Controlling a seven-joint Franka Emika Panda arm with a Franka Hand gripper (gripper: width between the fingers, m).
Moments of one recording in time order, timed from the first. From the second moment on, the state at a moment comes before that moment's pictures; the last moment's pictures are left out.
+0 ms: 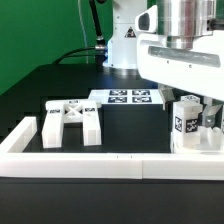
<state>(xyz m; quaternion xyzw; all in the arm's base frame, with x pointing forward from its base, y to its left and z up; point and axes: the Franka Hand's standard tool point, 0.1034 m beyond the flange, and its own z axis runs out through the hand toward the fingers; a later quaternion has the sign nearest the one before) 0.669 0.047 0.075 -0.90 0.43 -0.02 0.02</state>
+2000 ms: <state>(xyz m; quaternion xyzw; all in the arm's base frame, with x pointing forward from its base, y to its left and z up) 0.668 0.039 0.076 -0.99 -0.15 -0.02 -0.02</state>
